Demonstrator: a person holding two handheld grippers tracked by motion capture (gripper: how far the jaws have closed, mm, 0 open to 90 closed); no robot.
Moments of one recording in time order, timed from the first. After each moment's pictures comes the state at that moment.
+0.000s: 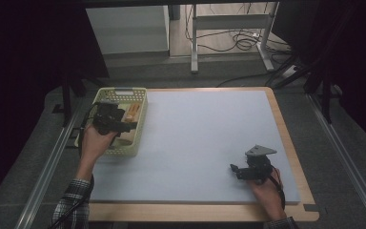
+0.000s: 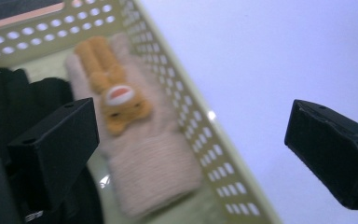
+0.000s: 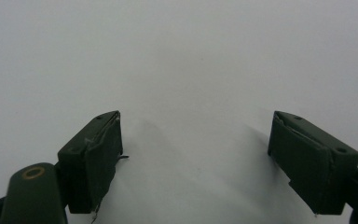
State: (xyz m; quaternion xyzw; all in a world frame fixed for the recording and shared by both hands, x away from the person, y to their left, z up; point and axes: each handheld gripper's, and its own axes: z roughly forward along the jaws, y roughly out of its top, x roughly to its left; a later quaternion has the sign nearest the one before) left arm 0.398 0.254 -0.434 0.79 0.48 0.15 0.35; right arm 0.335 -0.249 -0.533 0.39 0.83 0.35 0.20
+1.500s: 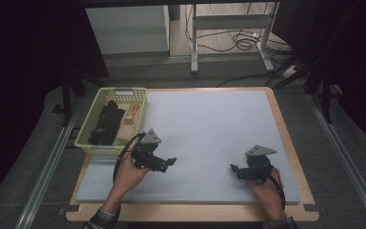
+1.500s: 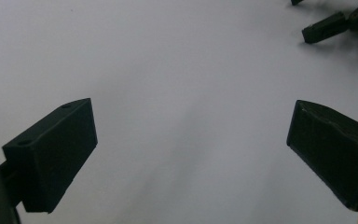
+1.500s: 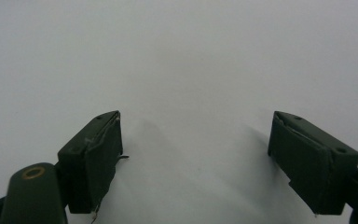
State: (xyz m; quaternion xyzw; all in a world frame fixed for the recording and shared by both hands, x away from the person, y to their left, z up) left arm 0.325 0.136 -0.481 0.85 0.33 0.12 0.40; right arm 0.335 -0.248 -0.532 0.39 0.83 0.35 0.20
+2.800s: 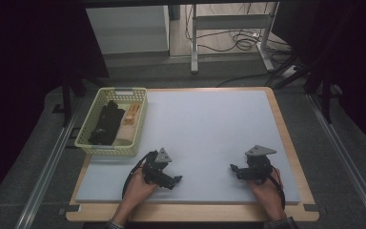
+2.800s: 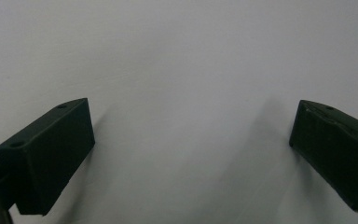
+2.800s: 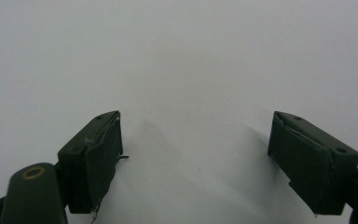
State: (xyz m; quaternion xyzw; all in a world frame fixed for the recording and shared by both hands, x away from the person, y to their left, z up) left arm 0.314 0.112 -0.548 0.87 0.32 0.11 0.36; right arm 0.335 -0.248 -0.532 0.39 0.83 0.35 0.20
